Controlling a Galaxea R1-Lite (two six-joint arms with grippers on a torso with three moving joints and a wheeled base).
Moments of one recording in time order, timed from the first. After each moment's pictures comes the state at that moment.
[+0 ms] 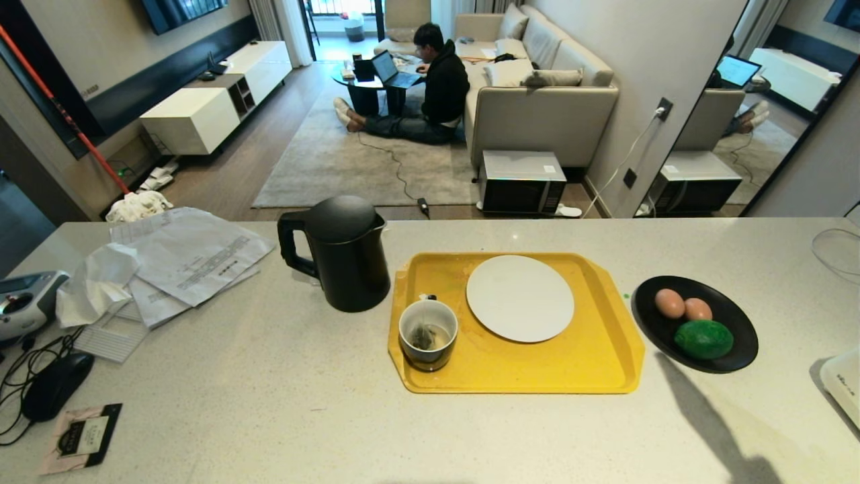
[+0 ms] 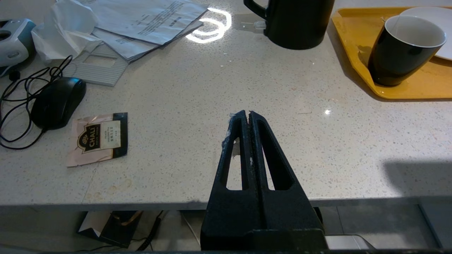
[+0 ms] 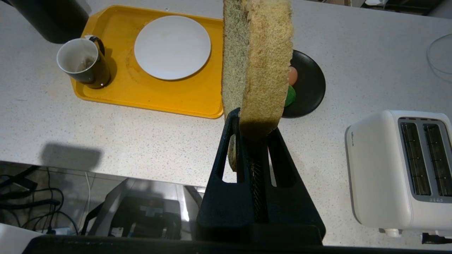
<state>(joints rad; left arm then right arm) 0.01 0.00 0.00 -0.01 0.00 0.00 0.02 0.72 -1.32 0.86 0.04 -0.04</state>
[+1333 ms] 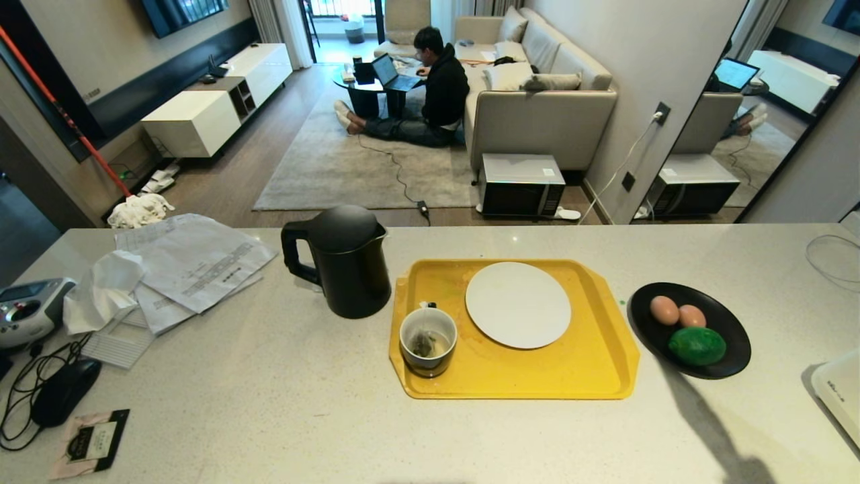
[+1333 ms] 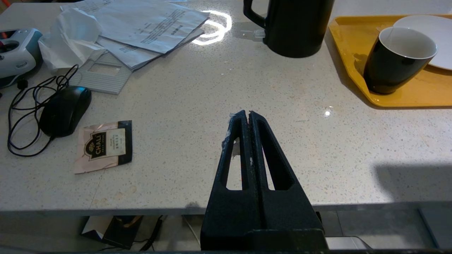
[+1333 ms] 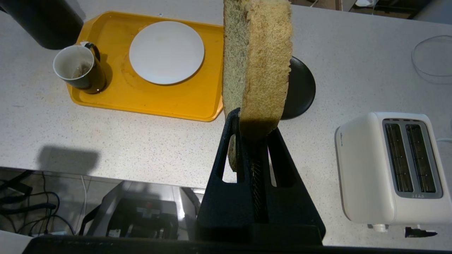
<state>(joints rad) 0.01 0.00 0.00 -0.01 0.00 0.00 0.03 0.72 -1.32 0.86 0.01 -0.04</state>
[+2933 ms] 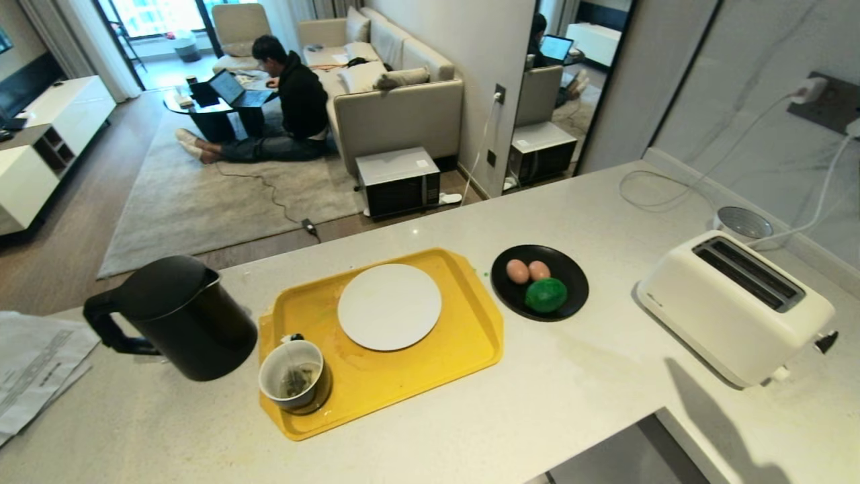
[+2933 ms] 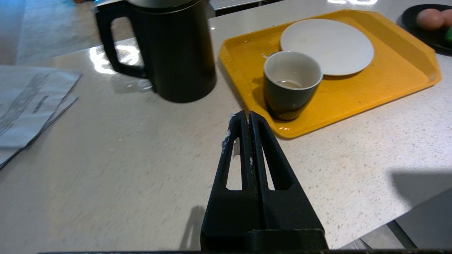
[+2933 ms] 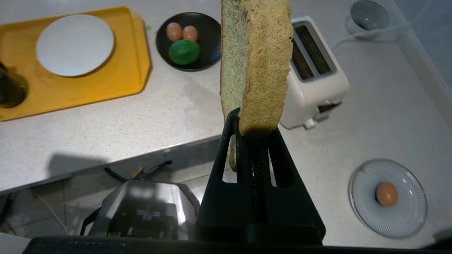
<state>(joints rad) 0.01 0.00 0.00 -0.01 0.00 0.01 0.03 0.72 -1.33 0.86 0.01 -0.03</state>
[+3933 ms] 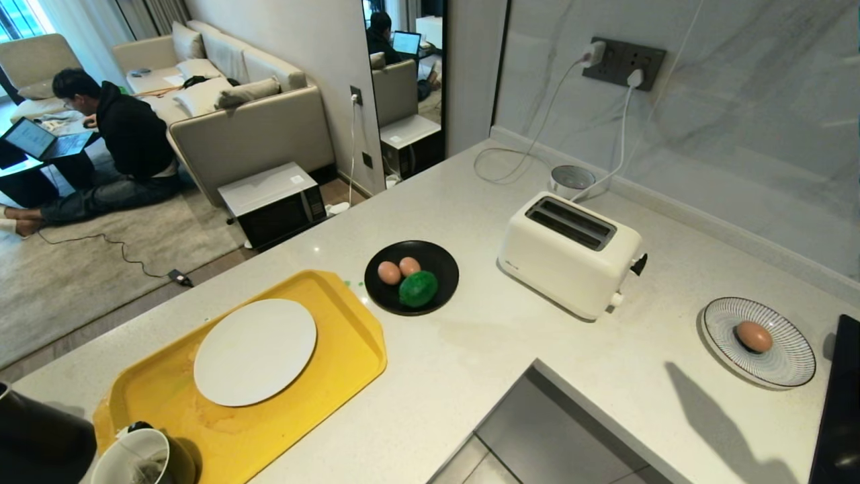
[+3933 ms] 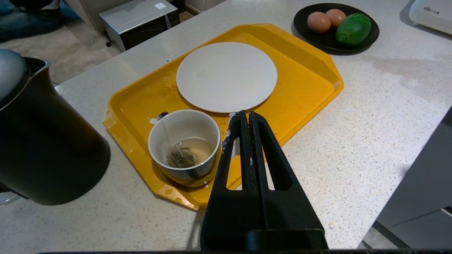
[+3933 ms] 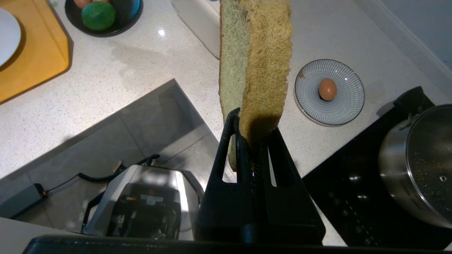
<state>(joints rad) 0.01 0.00 0.00 -0.01 0.00 0.01 0.03 0.71 -1.26 0.86 0.04 -0.04</state>
